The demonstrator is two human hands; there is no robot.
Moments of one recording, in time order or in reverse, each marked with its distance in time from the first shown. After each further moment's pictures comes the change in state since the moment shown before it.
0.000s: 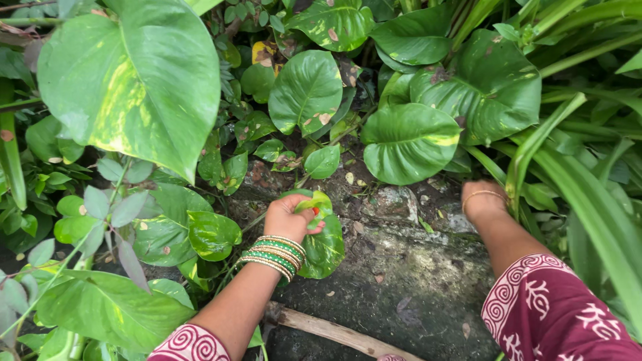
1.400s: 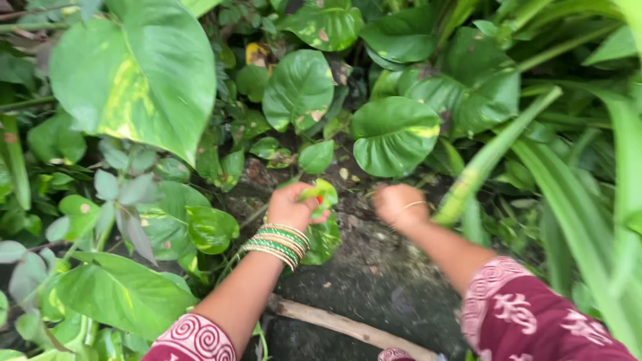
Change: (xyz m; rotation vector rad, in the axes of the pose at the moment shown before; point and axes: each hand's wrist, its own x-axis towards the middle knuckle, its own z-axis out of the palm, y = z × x) left_hand -0.011 0.013 0.021 -0.041 -0.027 0.013; right_hand -0.094 -0.129 -0.068 0.422 0.227 -0.386
